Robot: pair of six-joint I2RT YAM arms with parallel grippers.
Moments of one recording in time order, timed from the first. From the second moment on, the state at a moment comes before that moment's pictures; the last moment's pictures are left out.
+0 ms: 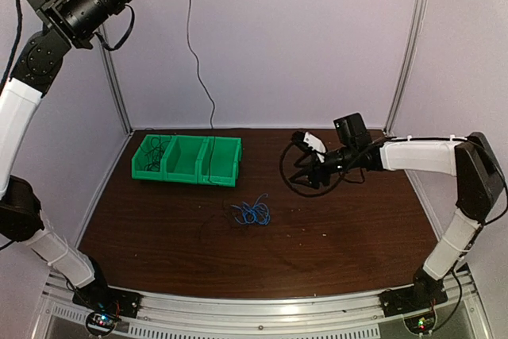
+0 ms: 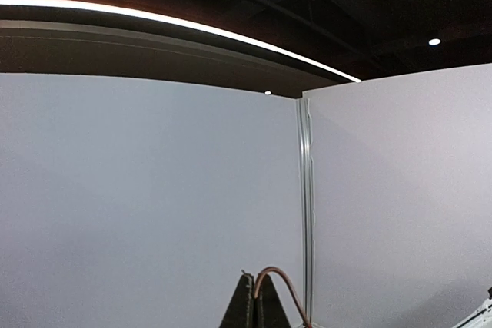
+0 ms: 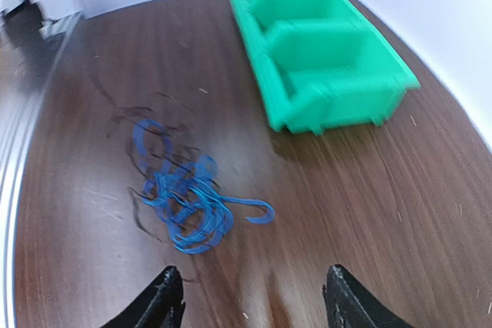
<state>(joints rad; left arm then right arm) -0.88 1.51 2.22 -0.23 -0.08 0.11 0.47 1.70 1.10 -0.11 -0.65 -0.43</state>
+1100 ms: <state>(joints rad) -0.88 1.44 2.12 -0.24 -0.10 0.09 0.66 2.08 1.35 -0.20 -0.23 -0.63</state>
